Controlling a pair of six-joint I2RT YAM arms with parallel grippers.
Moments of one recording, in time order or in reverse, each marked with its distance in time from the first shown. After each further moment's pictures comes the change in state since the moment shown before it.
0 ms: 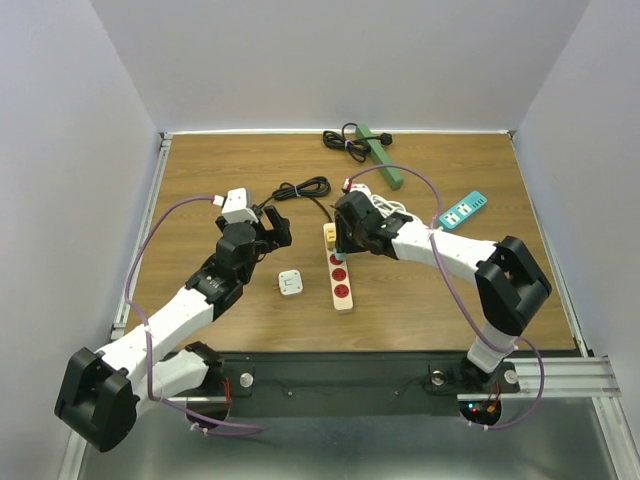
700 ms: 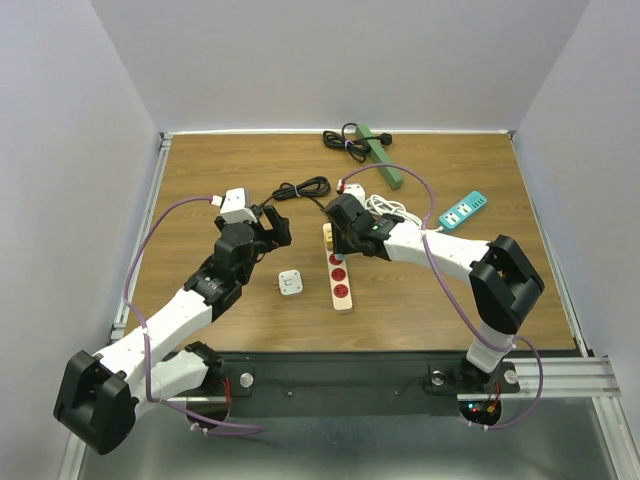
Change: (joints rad) left arm 0.000 -0.016 0.000 -0.001 0.000 0.000; right arm 0.046 0.034 0.047 -0.041 0.108 0.011
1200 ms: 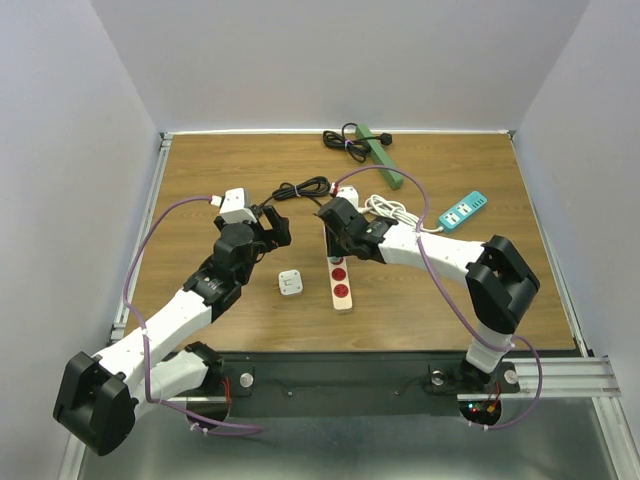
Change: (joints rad) left arm 0.000 -0.006 0.000 -0.002 0.000 0.000; right arm 0.036 0.018 0.024 -0.007 0.023 0.008
